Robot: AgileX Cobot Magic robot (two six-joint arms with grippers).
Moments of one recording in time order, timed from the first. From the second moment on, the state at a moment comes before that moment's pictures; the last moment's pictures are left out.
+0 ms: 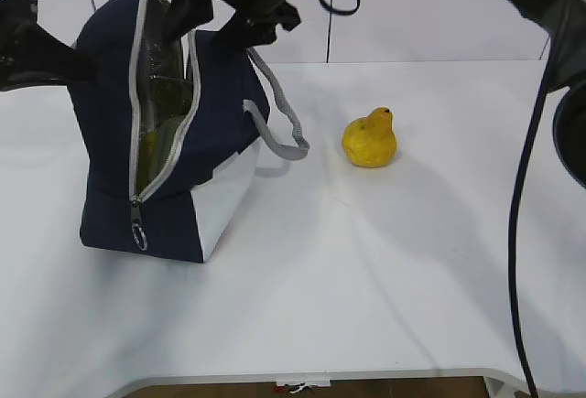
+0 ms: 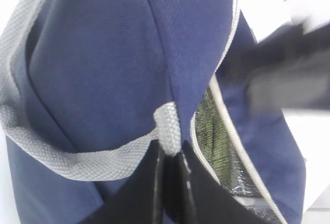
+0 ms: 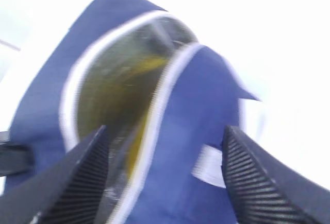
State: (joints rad) left arm 0.06 1.59 -1.12 -1.15 0.86 0.81; right arm 0.45 2.39 -2.54 0.64 1.24 -0.06
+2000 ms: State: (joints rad) left arm 0.06 1.59 -1.12 -1.07 0.87 0.81; right arm 0.23 2.34 -2.22 0.11 1.25 0.17
